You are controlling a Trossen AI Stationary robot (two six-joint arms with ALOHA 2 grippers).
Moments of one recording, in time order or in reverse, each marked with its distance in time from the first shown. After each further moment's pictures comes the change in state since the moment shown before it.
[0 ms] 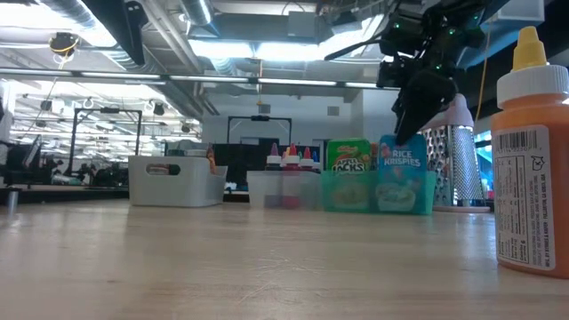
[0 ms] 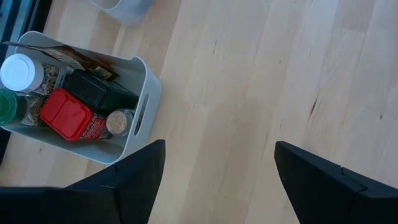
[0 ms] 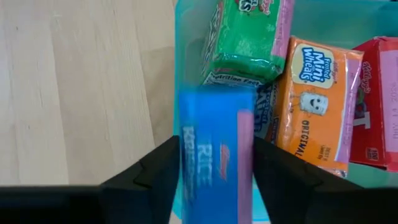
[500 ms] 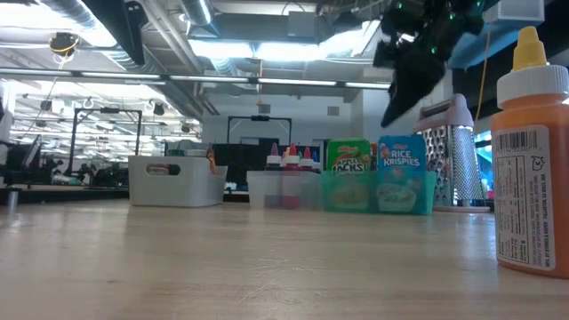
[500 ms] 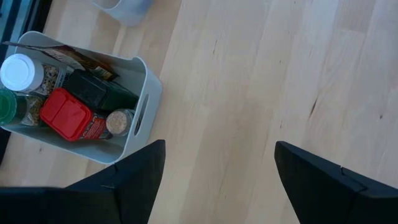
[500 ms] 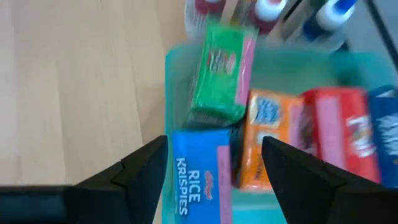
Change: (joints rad) left arm 0.000 0.000 0.000 0.000 0.000 0.000; right arm 0.000 -0.038 0.059 0.015 0.021 0.011
